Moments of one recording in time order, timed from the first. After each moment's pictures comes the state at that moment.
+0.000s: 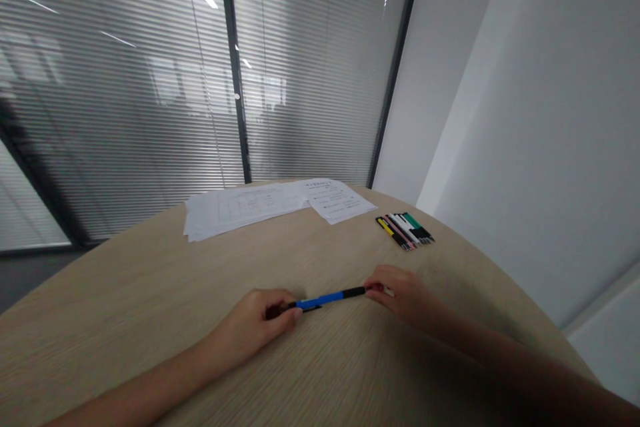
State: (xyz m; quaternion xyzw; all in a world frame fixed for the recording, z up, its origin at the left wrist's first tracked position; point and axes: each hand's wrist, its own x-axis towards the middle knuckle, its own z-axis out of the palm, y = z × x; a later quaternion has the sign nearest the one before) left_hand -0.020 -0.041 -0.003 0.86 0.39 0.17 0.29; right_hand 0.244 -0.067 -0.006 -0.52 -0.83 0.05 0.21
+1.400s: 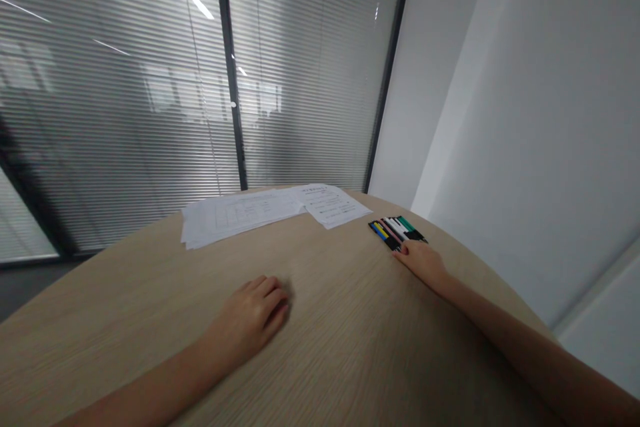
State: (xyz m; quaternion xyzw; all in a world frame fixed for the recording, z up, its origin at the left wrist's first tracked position) left_hand -0.028 -0.032 -0.009 0.92 0.35 0.14 -0.08; right_hand 0.325 -0.009 -0.022 -0.79 -0.60 -0.07 0.11
